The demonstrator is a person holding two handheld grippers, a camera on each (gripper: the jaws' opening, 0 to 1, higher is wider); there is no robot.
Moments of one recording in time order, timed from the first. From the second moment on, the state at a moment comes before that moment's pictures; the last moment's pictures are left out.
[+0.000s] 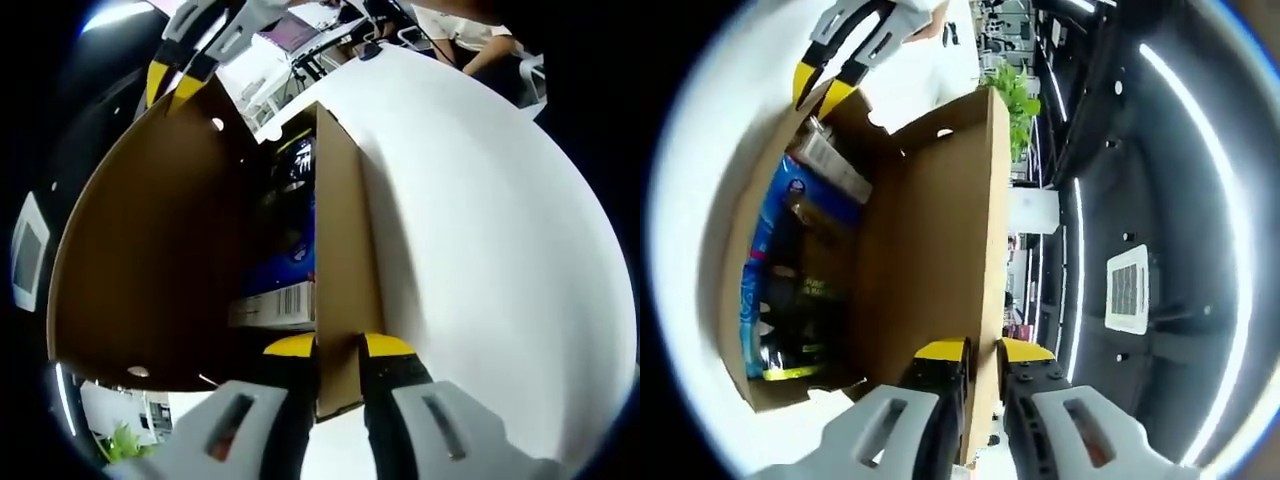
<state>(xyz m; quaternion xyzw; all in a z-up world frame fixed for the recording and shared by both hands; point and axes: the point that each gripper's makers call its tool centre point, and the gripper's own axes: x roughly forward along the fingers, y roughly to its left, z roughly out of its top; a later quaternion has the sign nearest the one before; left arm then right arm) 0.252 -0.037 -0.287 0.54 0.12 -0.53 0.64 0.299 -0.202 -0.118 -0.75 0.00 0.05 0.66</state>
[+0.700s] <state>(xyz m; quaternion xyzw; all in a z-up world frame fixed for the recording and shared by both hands) 0.252 -0.036 -0.287 0.54 0.12 -0.53 0.64 0.308 -0.202 -0.112 -0.75 0.00 0.03 0.66</state>
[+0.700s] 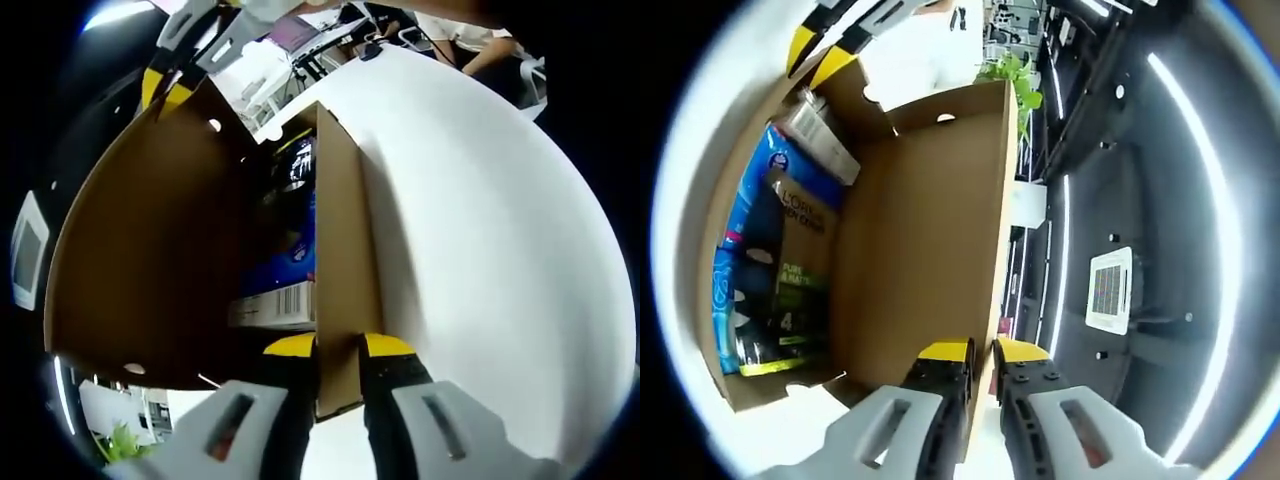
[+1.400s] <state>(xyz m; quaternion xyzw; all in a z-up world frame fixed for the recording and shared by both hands) 0.250 -0.035 -0.290 0.53 0.20 -0.60 0.57 0.312 -0.203 -0.112 -0.75 0.01 0.04 0.66</state>
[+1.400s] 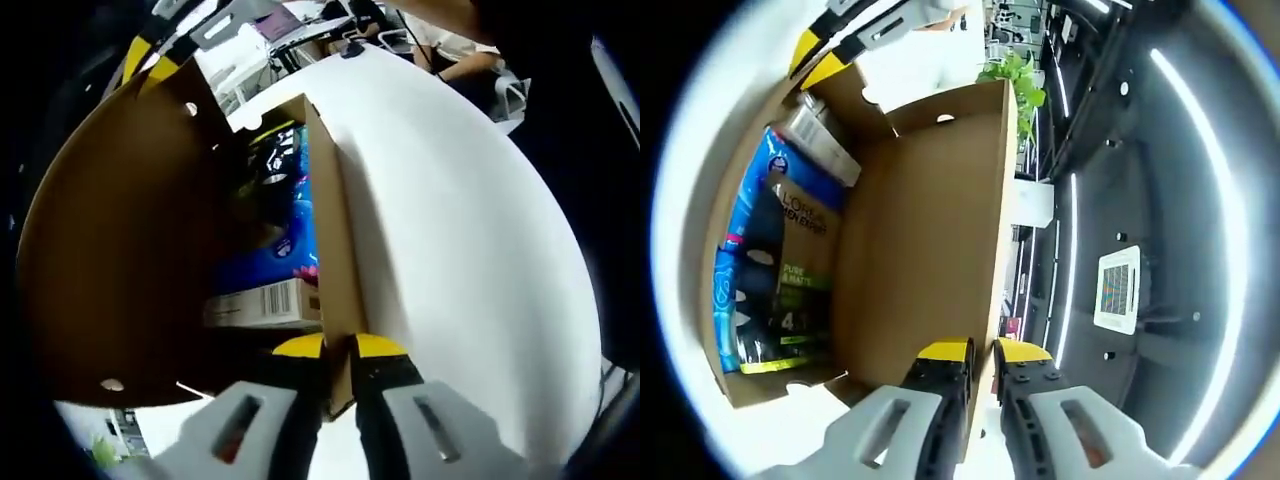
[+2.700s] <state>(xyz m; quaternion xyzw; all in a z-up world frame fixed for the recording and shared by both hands) 0.250 -0.038 -0.299 0.51 0.22 -0.61 0.56 0.328 -0.206 -0.106 -0.74 0.03 0.09 0.67</state>
